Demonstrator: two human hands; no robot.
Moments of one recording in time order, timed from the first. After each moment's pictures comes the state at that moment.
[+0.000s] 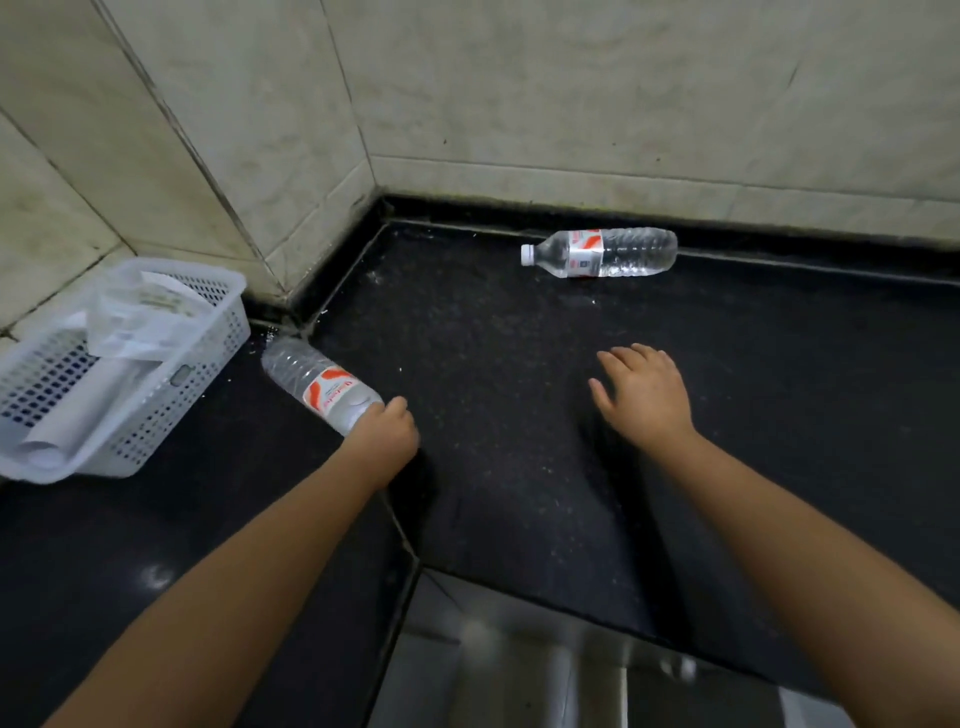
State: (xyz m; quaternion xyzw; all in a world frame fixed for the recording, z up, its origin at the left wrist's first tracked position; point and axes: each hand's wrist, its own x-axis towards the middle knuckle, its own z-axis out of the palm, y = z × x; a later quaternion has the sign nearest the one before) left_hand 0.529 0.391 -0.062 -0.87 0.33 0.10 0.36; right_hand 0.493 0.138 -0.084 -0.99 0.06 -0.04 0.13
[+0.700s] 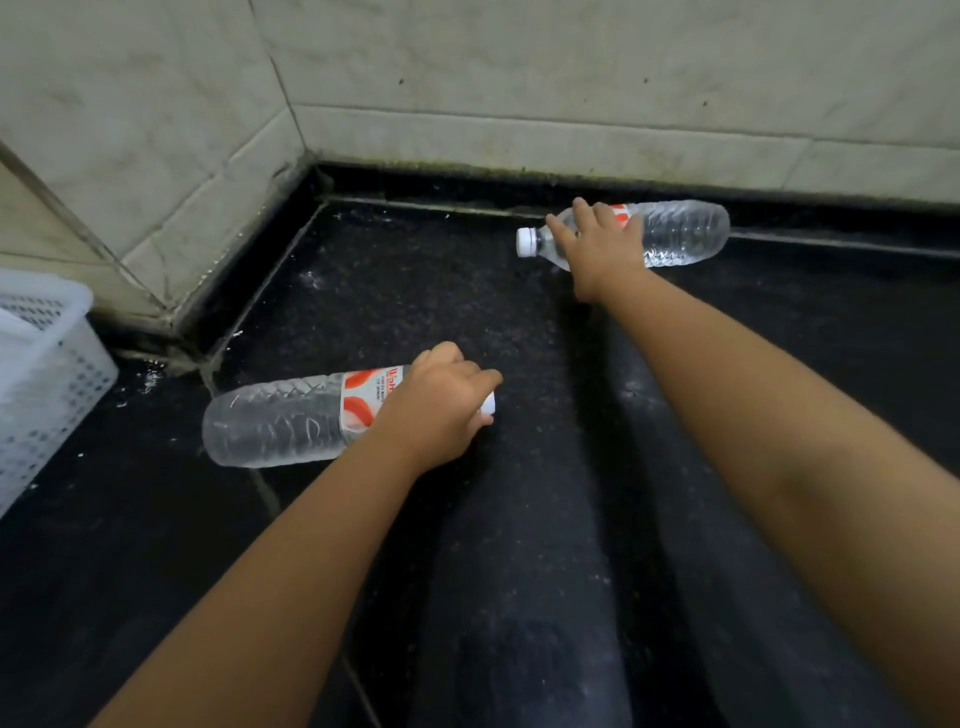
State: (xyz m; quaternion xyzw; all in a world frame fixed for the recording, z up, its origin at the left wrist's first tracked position) left_hand 0.647 0.340 -0.120 -0.92 0.40 0.01 -0.03; right_hand 0.726 0.126 -0.111 -0.99 0.08 0.04 -0.13
